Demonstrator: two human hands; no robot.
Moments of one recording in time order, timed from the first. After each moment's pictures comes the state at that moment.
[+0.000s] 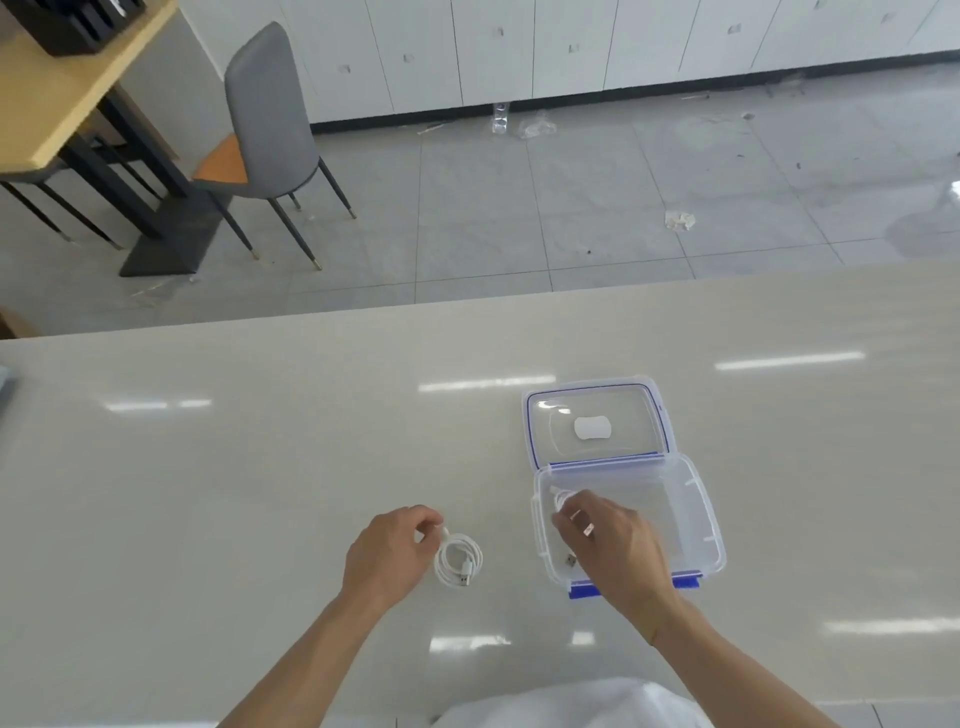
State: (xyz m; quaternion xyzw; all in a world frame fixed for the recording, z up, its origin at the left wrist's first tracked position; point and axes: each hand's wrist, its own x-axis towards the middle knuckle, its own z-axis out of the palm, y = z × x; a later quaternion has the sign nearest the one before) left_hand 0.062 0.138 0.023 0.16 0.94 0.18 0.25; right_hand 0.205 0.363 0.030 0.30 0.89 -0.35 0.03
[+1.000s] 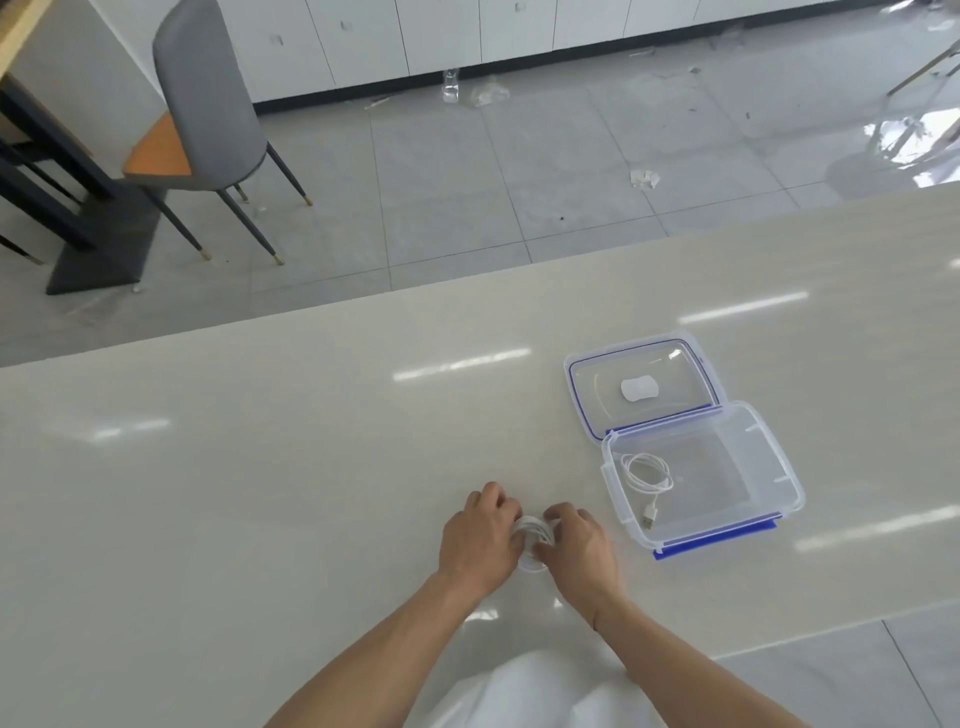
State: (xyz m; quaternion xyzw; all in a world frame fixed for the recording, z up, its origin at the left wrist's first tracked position) left_hand 0.039 0.131 -0.049 0.43 0.87 0.07 0.22; right_hand 0.150 0.231 -0.036 0.44 0.81 -0.37 0.12
